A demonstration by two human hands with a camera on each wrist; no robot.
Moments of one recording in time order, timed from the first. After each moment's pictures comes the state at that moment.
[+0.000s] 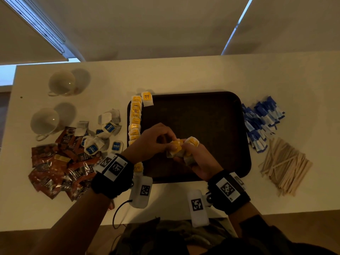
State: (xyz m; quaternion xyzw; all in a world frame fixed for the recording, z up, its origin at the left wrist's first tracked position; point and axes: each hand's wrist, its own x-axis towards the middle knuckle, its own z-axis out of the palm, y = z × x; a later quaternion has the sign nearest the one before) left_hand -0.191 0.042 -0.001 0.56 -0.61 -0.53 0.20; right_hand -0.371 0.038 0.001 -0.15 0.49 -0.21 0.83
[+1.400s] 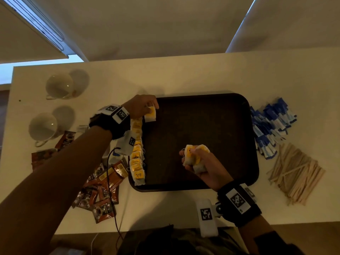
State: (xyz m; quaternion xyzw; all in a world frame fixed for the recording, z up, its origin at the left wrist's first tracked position) left_hand -0.110 -0.084 -0.064 0.61 -0.68 -0.41 -0.01; right_hand -0.382 0.028 -0.023 -0.10 0.51 -0.21 0.83
